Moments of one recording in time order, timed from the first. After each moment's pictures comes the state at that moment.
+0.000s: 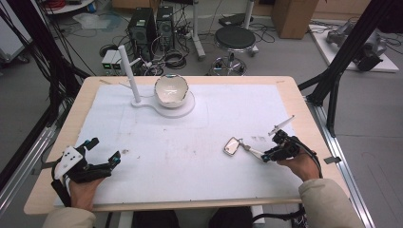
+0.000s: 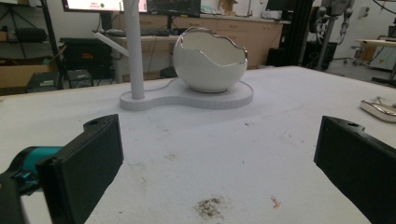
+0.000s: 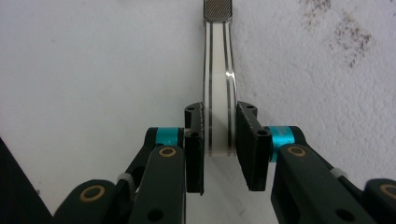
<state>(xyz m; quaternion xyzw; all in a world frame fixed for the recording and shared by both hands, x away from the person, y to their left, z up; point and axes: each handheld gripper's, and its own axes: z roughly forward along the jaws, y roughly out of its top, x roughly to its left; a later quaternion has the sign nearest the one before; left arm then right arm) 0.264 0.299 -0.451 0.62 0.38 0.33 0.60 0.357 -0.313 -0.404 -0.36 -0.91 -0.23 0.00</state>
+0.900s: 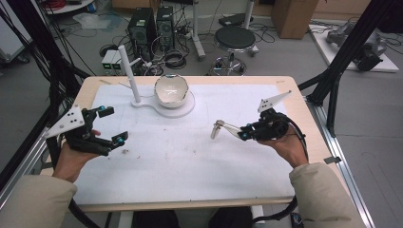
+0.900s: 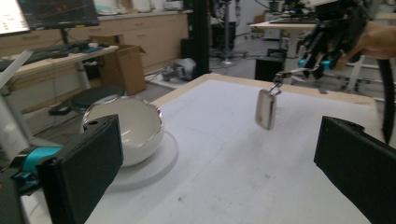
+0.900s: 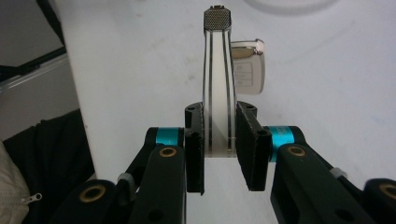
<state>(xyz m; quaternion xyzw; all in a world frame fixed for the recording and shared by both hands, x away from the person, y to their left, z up) 0.306 0.270 -0.330 0.71 0.21 0.23 0.63 0.365 -0.251 -0.317 -0.23 -0.88 -0.41 0.00</state>
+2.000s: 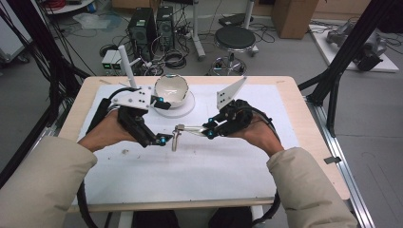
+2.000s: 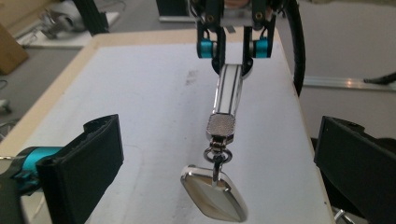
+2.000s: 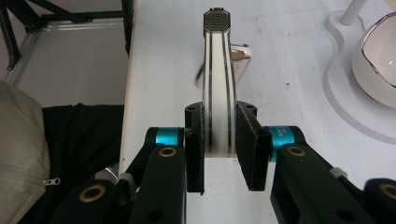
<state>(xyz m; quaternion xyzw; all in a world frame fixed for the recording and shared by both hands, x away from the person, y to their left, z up) 0.348 0.146 -0.273 0.85 0.04 0.08 0.51 0.367 -0.148 -0.274 -0.03 -0.92 -0.40 0.01</state>
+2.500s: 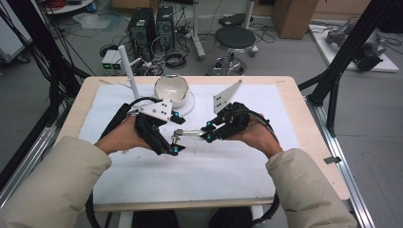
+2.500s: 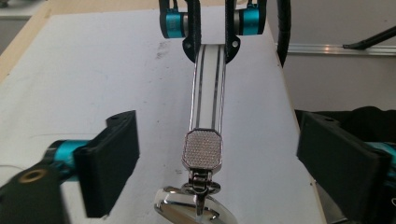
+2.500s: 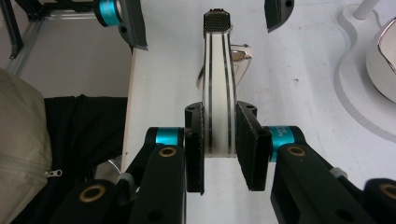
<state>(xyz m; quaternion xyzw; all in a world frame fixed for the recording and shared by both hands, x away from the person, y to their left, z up) 0.347 0.111 -0.293 0.89 0.01 0.05 0.45 0.364 -0.142 -0.279 -0.02 -0.92 -0.38 0.01</state>
